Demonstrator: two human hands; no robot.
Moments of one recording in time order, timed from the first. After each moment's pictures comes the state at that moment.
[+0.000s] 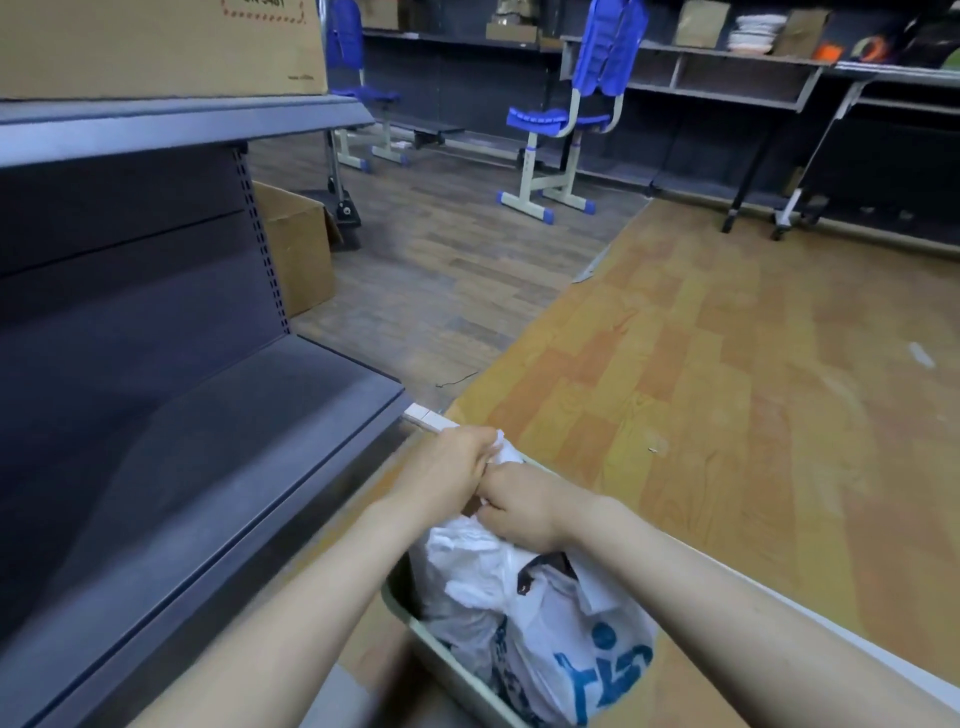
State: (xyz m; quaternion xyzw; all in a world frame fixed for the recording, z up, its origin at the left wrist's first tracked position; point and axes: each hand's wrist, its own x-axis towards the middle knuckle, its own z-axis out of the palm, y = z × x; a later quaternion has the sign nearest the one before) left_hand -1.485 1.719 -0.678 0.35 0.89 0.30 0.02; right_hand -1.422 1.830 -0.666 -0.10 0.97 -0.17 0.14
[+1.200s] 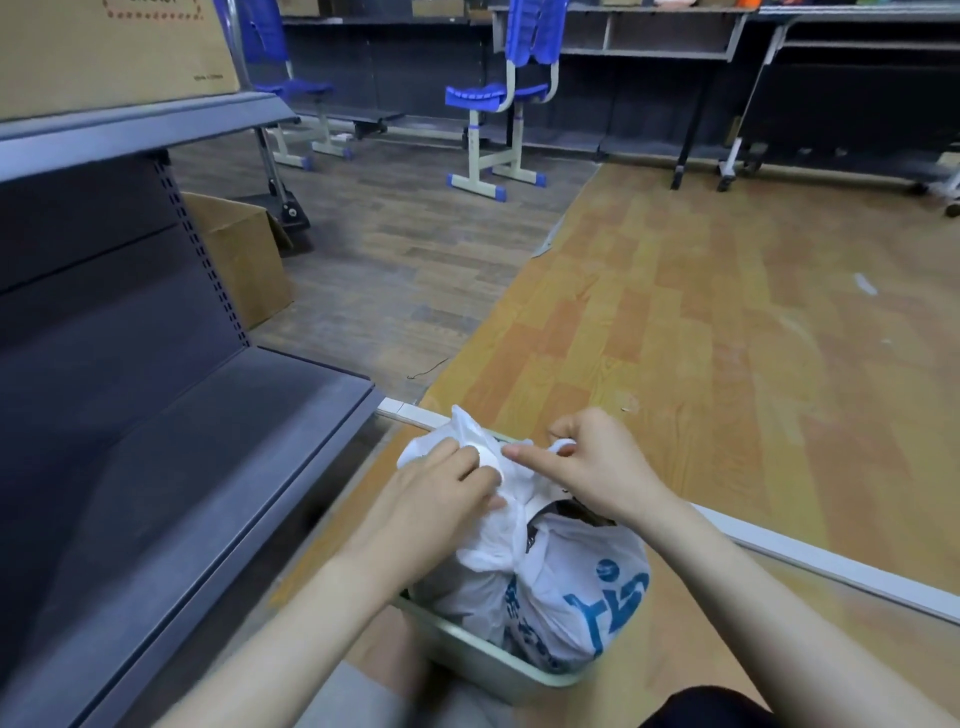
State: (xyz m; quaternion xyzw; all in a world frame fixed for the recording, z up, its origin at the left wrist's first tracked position) left_hand -1.440 1.702 -0.678 0.55 0.79 0.08 -0.26; right_hand -1.358 1.872 -0.644 0.12 0.92 -0.34 -0.13
